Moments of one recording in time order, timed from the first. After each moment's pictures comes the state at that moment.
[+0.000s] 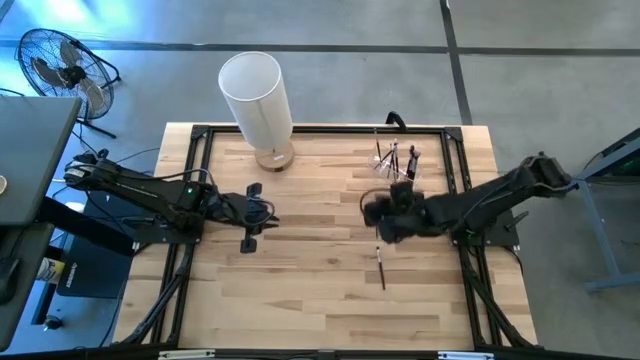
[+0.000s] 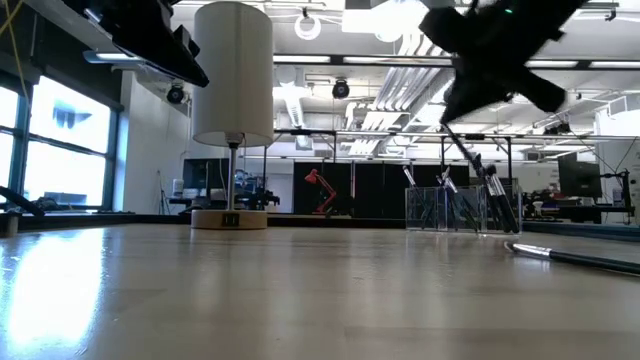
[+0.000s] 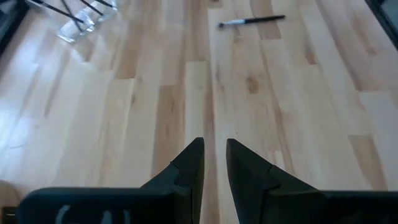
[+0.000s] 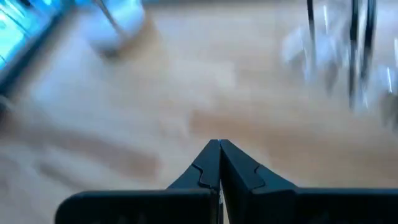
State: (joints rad) left arm -0.23 1.00 0.74 -0.40 -0.20 -0.08; right arm 0.29 1.36 0.90 -0.70 0.80 1.51
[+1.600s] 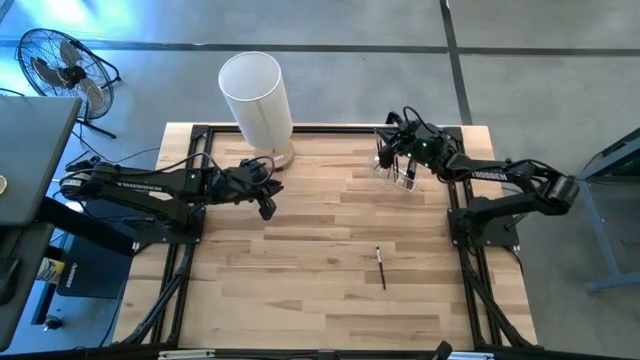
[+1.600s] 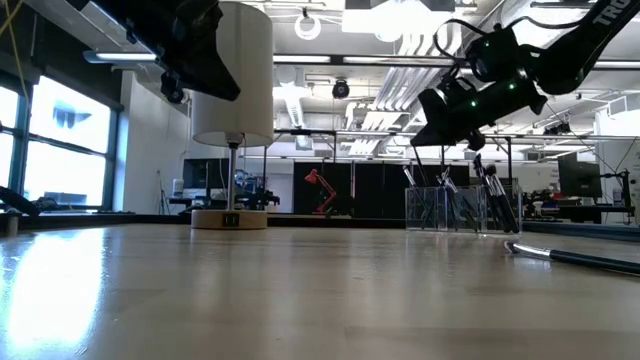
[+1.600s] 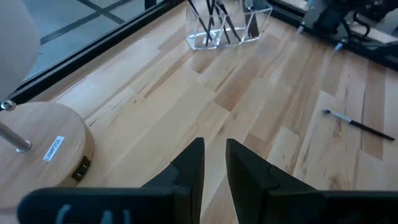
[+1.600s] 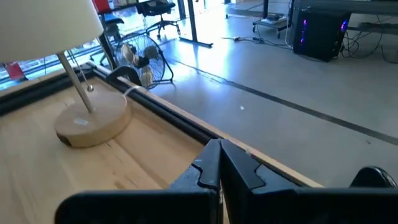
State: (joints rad) left arm 0.01 1.00 0.74 -0.31 -0.37 -0.43; right arm -0.69 1.26 0.48 0.52 0.06 0.15
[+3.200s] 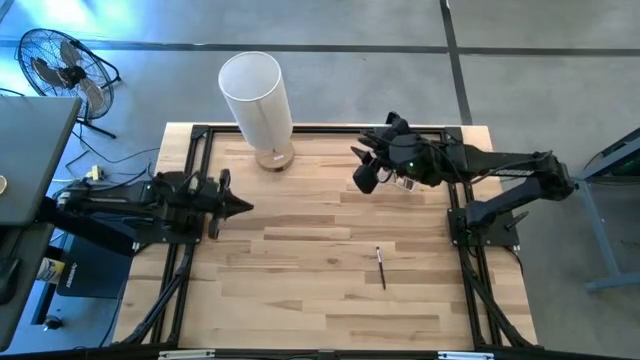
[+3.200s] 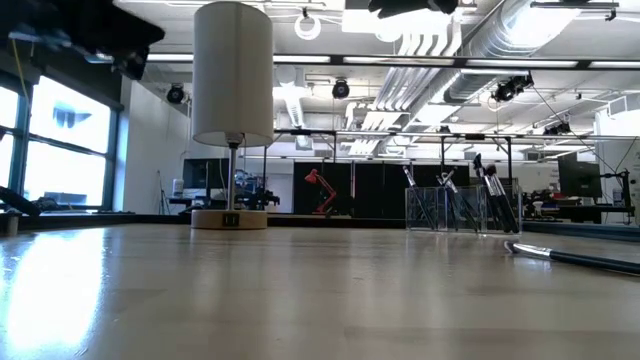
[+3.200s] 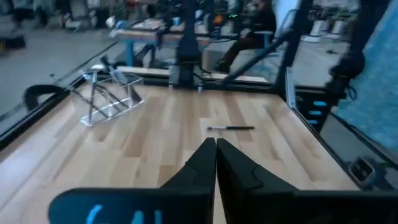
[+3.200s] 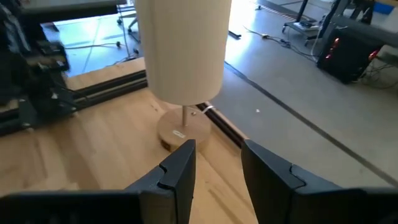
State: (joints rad) left arm -0.03 0.34 0.39 -0.16 0.01 -0.09; right arm -0.03 1.32 1.36 -0.50 0.57 0.23
